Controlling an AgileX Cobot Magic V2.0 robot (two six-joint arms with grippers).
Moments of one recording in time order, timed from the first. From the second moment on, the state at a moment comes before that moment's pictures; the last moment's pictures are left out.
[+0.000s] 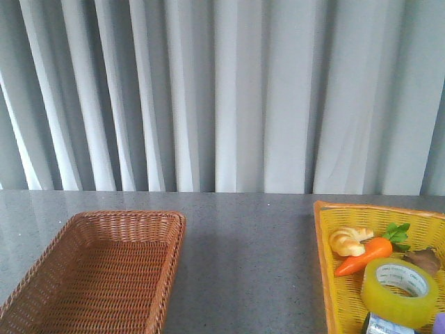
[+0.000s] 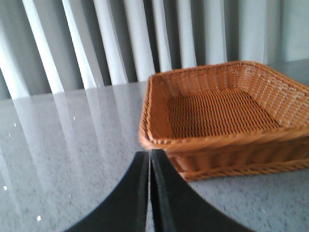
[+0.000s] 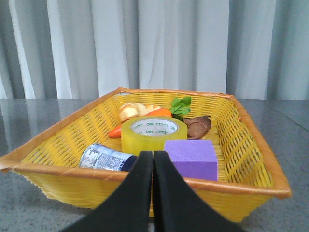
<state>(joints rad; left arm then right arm) 0.06 -0.01 0.02 -0.07 0.08 0.14 -0.05 -0.01 0.03 -0.07 0.03 0.07</state>
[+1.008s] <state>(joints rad) -0.06 1.19 -1.26 -0.05 0.50 0.00 -0.05 1.02 -1.13 -0.13 0.61 0.12</state>
